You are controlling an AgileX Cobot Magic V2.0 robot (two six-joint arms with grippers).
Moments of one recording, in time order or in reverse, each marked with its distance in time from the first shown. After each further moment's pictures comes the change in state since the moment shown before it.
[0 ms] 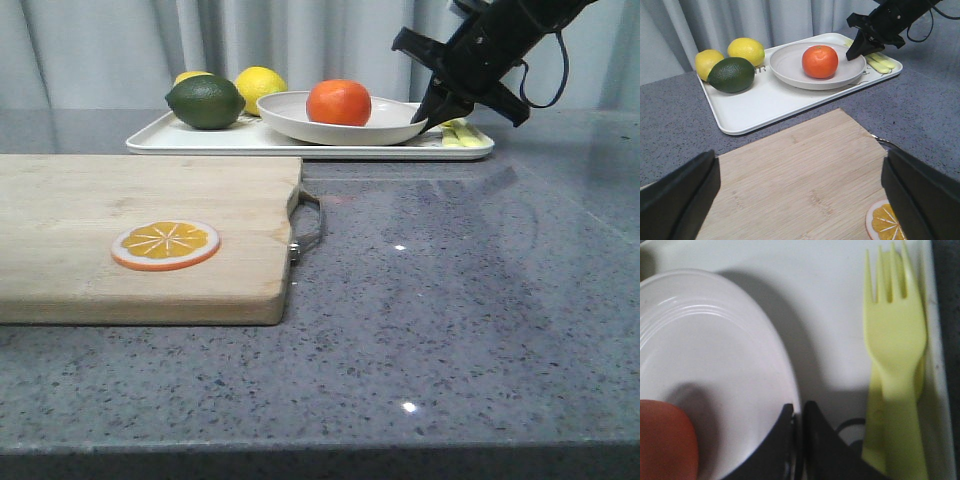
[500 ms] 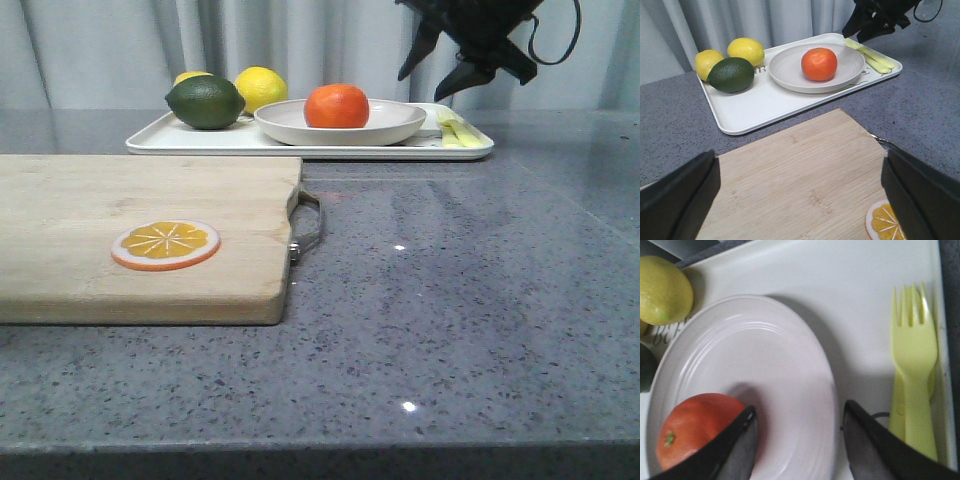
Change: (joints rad) left arm 0.000 0.000 0.000 0.000 0.000 0.000; right arm 0.000 -0.094 -0.004 -0.002 0.023 -0.022
